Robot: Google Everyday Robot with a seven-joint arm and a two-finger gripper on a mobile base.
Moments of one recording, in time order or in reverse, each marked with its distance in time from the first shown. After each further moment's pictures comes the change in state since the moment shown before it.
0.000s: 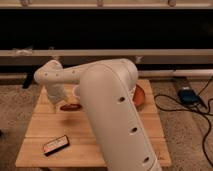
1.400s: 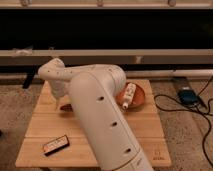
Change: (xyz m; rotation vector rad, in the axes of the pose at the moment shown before) arm -0.038 -0.047 0.037 0.028 0.045 -0.057
